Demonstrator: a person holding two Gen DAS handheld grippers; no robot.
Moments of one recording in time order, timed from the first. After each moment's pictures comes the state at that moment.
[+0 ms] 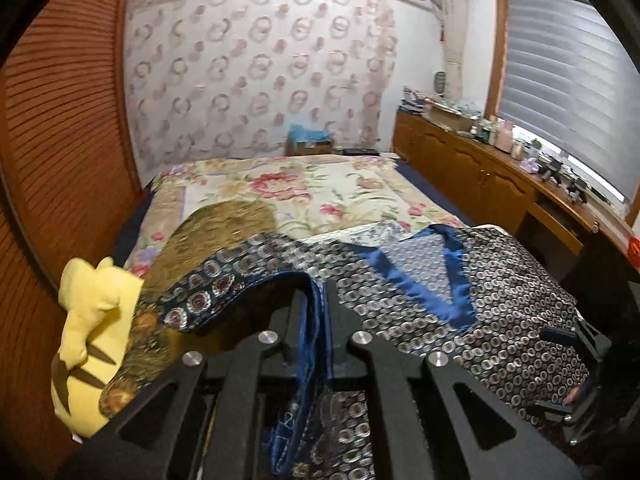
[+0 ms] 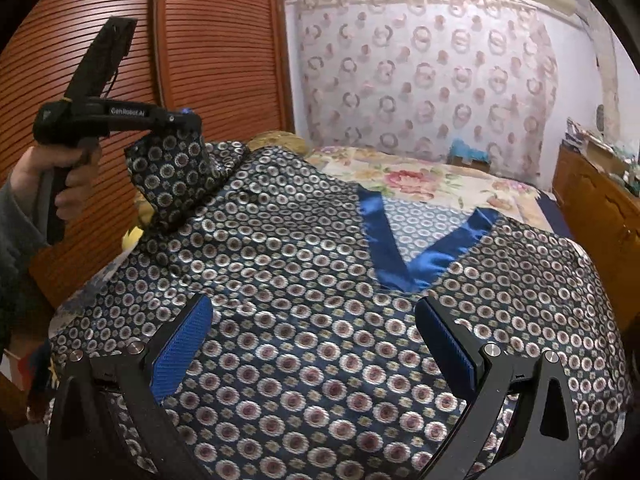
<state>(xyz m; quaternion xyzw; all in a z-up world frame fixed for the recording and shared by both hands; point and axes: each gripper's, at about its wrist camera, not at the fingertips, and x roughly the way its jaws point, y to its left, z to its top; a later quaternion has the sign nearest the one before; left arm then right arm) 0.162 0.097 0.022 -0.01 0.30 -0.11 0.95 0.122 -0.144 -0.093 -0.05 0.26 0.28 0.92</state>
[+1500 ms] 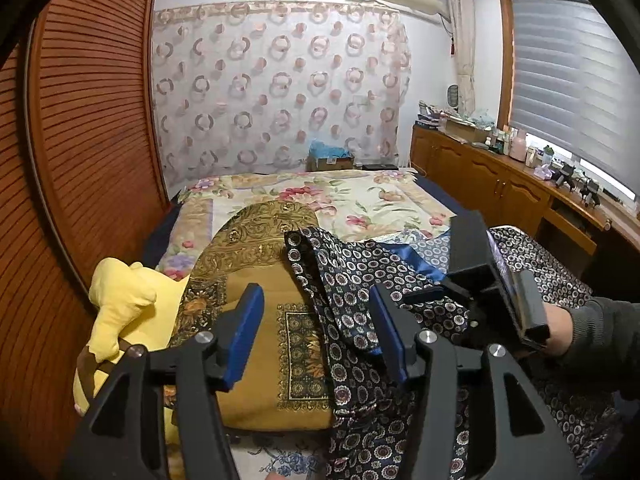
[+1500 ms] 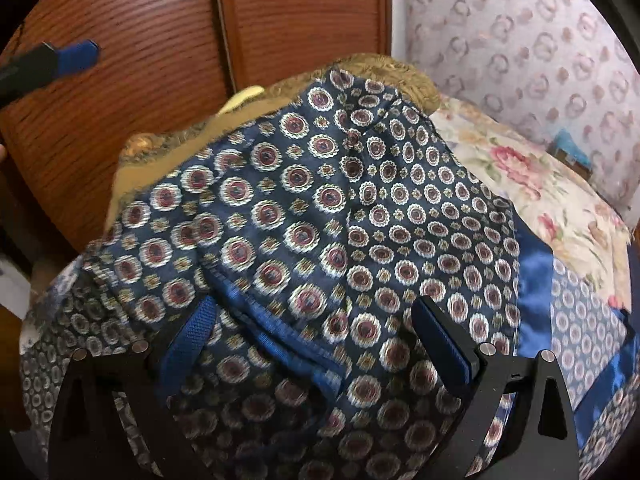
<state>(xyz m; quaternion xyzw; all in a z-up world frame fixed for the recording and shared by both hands) 0.120 0.140 0.017 -0.01 0.28 -0.07 0.96 0.274 0.013 -0.131 -0.17 0.36 0.42 0.81</state>
